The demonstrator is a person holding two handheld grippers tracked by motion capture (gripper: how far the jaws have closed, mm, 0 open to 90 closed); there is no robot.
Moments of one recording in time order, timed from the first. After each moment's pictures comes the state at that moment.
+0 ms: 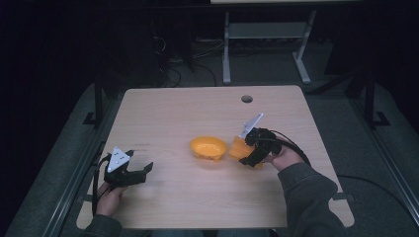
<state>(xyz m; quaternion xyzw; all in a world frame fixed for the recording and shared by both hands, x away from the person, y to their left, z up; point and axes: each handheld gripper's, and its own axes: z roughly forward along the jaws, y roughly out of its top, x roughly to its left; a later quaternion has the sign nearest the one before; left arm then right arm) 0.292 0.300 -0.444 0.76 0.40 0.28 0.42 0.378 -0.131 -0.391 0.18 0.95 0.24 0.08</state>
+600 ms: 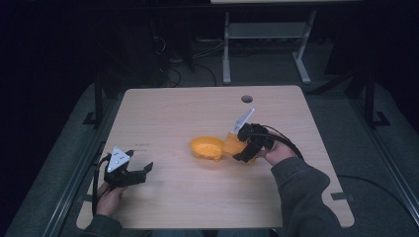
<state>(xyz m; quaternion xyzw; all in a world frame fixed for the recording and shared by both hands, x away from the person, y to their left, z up) 0.292 0.300 -0.445 0.76 0.40 0.28 0.42 0.389 -0.110 -0.383 0.17 0.95 0.24 0.08</state>
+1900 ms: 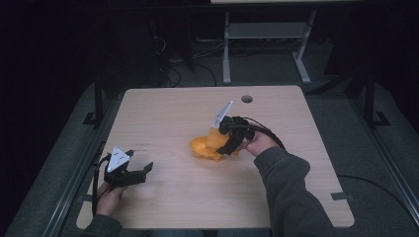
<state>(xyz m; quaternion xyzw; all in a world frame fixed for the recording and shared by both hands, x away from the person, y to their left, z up) 0.292 0.301 -0.444 0.76 0.41 0.28 0.42 0.411 -0.060 -0.374 0.12 0.96 0.24 0.07</state>
